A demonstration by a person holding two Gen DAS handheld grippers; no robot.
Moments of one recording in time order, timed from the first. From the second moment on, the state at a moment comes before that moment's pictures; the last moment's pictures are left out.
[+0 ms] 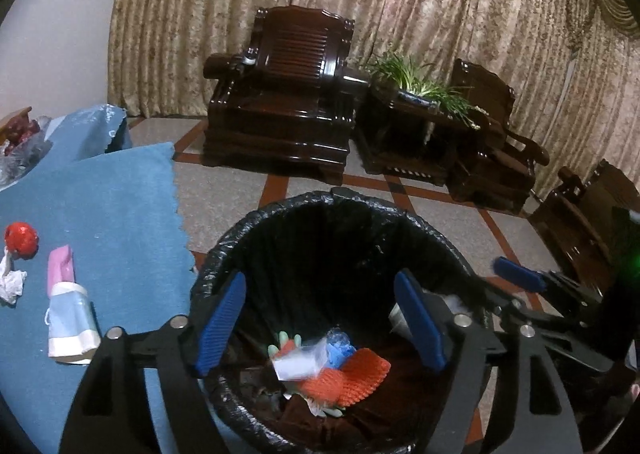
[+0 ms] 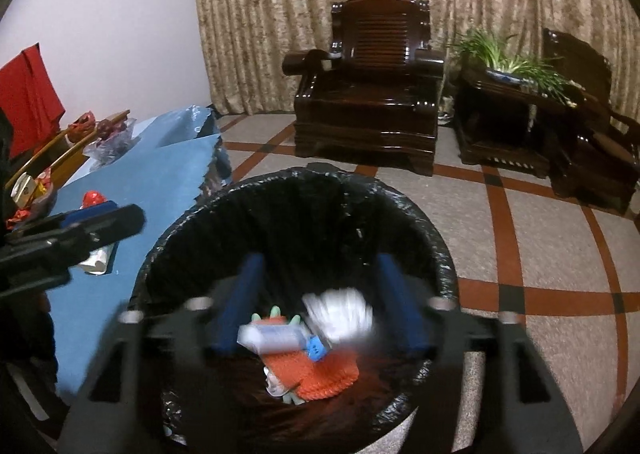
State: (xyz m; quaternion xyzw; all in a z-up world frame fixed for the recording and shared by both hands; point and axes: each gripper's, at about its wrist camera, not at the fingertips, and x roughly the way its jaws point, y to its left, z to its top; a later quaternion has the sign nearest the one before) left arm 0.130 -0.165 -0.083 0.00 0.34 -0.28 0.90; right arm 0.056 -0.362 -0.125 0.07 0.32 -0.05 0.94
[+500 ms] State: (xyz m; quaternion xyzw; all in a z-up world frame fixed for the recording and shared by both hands) left arm 0.112 -0.061 -0.060 -0.01 0.31 -0.19 0.93; right arm 0.064 -0.306 -0.098 0.08 0.31 0.00 0.95
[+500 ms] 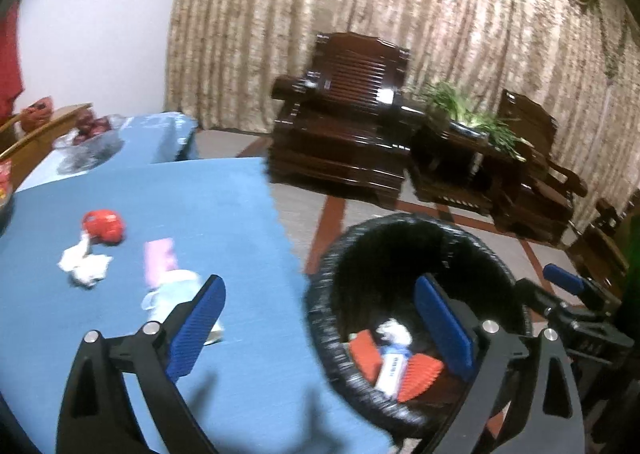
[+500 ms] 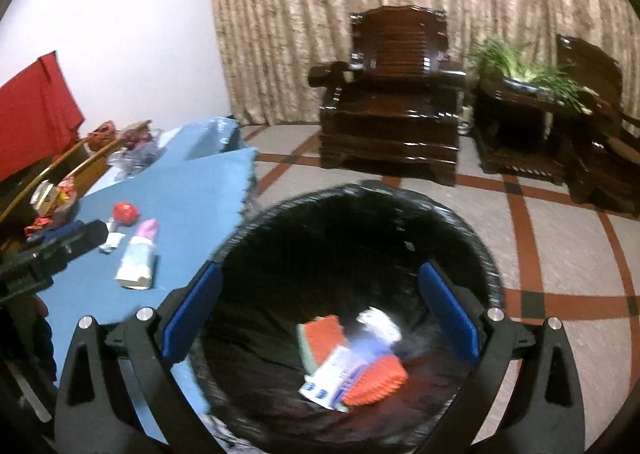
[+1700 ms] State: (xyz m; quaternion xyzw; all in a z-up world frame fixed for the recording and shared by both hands) left arm 0.121 0.143 -0.100 -0.04 0.31 0.00 0.95; right arm 0.190 -0.071 -0.162 0.01 0.38 0.18 0.91
